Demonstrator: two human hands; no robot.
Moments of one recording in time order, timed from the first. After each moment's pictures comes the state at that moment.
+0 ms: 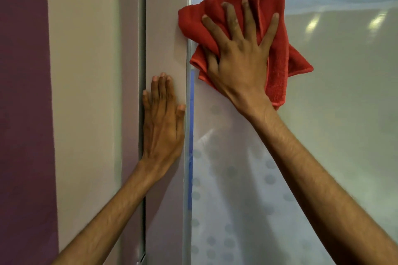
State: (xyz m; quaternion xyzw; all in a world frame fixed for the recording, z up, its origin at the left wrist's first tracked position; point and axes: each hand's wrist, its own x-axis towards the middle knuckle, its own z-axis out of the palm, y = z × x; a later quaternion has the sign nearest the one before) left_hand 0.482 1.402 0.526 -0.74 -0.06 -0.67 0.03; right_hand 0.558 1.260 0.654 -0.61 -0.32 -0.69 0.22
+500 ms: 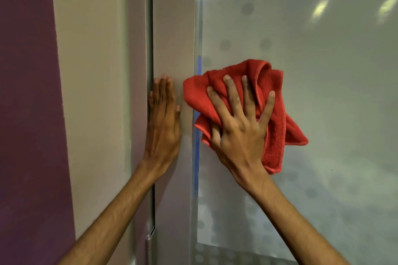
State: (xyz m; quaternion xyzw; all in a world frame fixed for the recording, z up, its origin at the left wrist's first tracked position) left_hand 0.469 1.410 0.487 -0.74 0.01 -0.67 -0.07; right_hand 0.545 1.256 0.495 -0.66 -0.33 -0.65 0.20
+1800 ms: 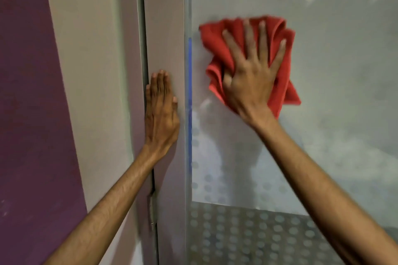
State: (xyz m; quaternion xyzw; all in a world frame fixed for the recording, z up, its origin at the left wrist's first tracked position) left_hand 0.470 1.405 0.450 -0.75 -0.05 -0.66 0.00; right_hand 0.553 1.220 0.544 -0.67 -0.29 -0.63 0.24
